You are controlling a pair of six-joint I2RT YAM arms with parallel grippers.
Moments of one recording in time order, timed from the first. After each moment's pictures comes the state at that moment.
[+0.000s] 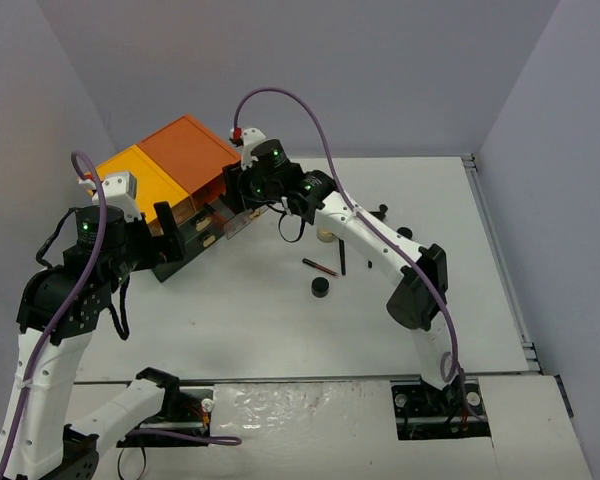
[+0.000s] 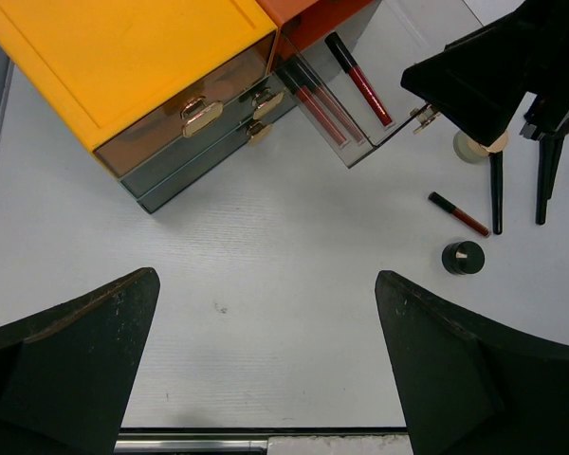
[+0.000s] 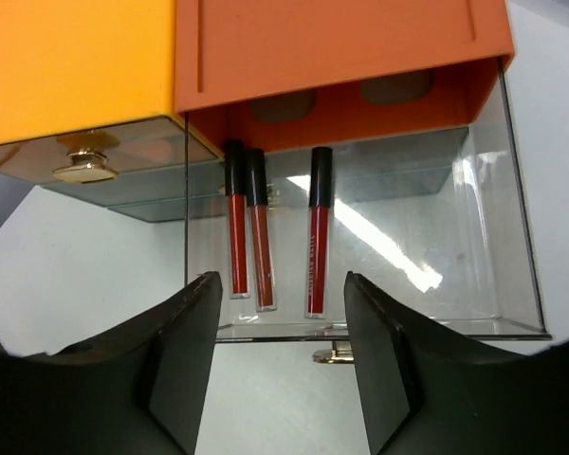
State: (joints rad) left arm -0.32 0.91 1.48 -1.12 -0.22 -0.35; right arm 0.82 2.08 2.11 -0.51 -0.05 0.26
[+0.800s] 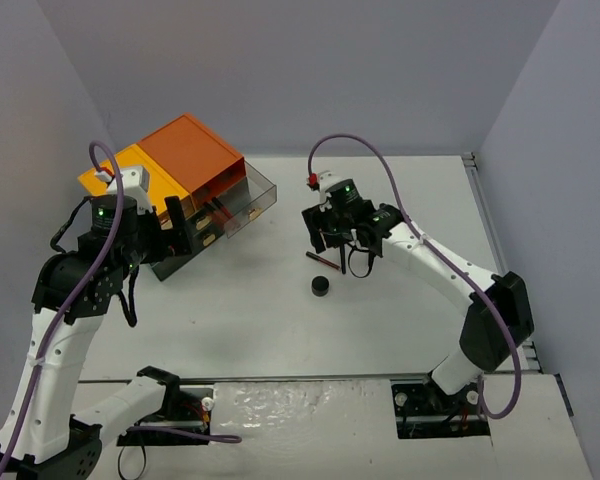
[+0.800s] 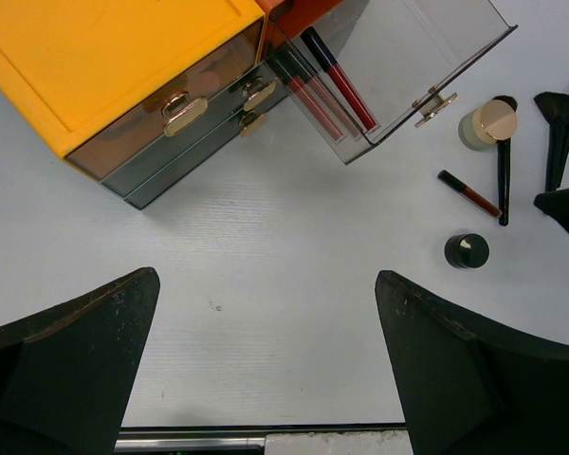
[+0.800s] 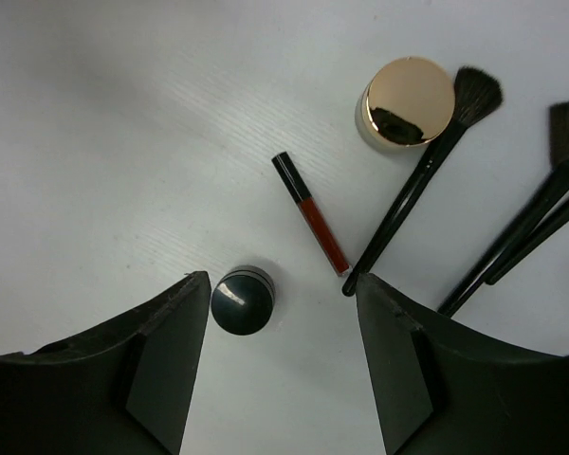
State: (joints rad) left arm -0.32 0.96 1.47 -1.10 -0.20 -0.35; right arm 0.64 1.57 1.29 -0.50 0.04 0.11
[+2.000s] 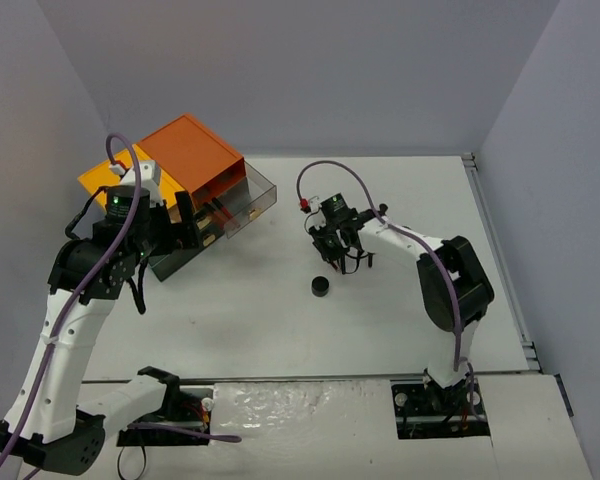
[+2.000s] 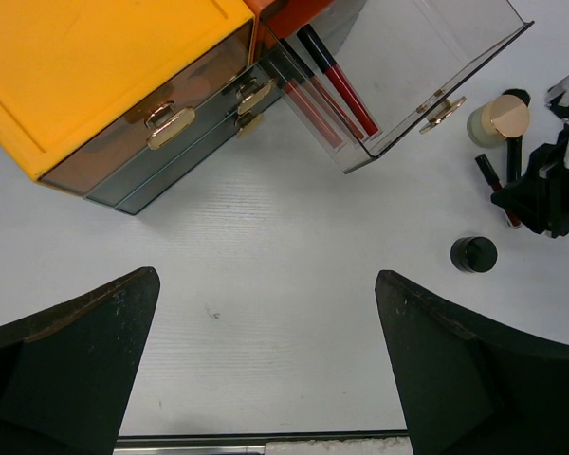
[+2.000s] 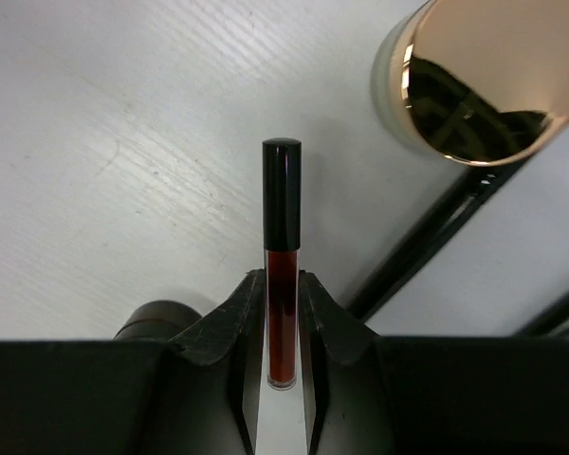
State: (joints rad) left arm -0.31 1.03 1.46 -1.07 -0.19 -0.35; right arm 0.56 1.89 1.25 -0.41 -0.06 -0.05
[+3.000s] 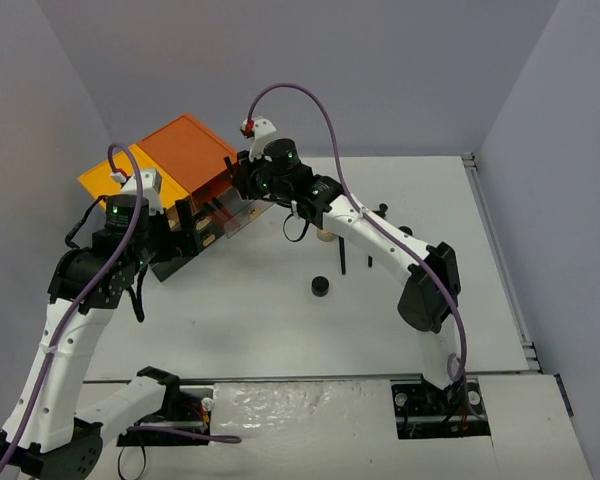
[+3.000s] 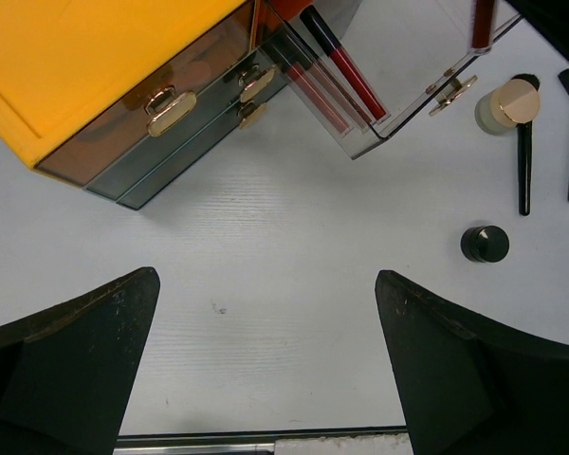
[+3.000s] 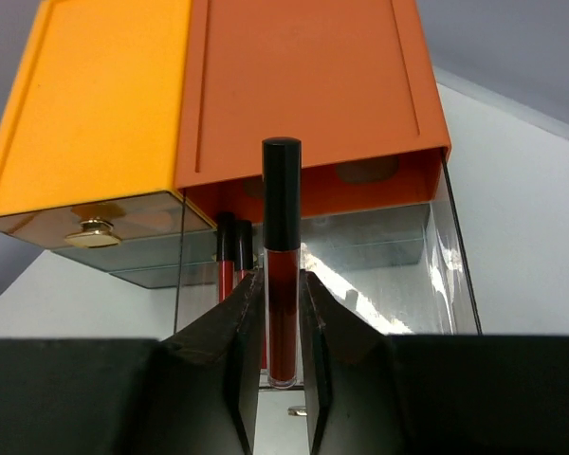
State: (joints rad) left arm -0.31 0.98 1.39 -1.04 -0.18 -0.32; right arm 0.80 2.00 1.92 -0.21 -0.04 0.24
